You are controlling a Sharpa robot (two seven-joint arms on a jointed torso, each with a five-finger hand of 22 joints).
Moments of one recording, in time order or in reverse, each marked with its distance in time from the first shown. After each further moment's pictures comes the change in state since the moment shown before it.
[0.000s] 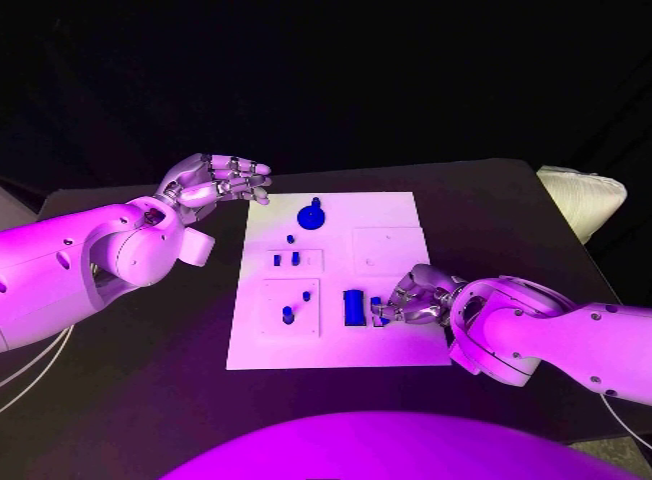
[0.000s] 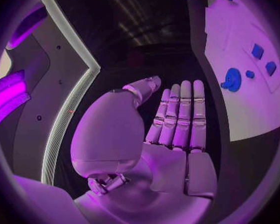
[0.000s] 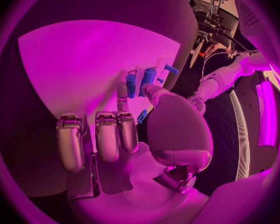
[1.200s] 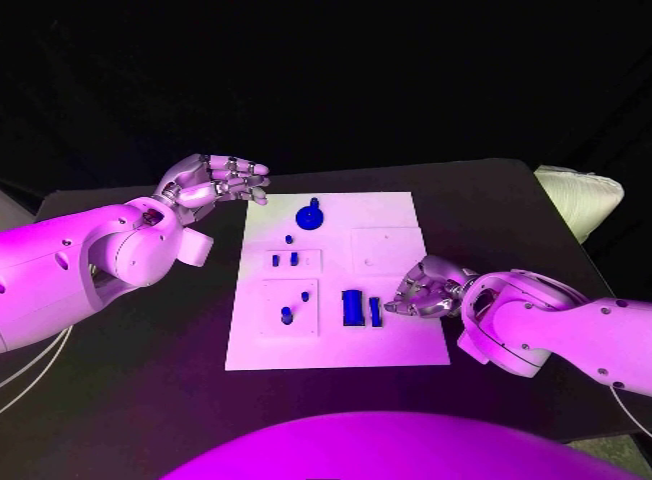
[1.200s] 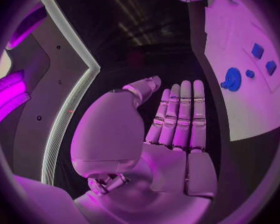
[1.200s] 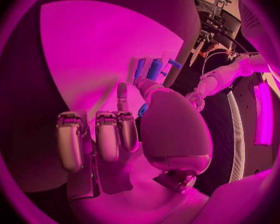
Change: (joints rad) left arm 0.000 0.004 0.000 -0.009 0.002 0.000 -0.001; left_hand 0.000 0.000 0.000 0.000 0.000 0.000 0.000 0.000 -0.001 0.000 0.000 0.000 0.000 0.000 0.000 0.000 0.001 0.000 0.000 0.000 0.000 -0.001; right arm 0.012 -0.037 -0.001 -0.047 0.002 -0.017 0.112; right_hand 0.174 -0.021 0.047 -0.072 -0.144 -0.031 0.007 -0.008 -0.006 -0.004 -0.003 -0.027 0.000 -0.004 -0.004 -0.008 0.001 0.000 -0.004 -0.004 -0.051 0.000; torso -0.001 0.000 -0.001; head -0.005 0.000
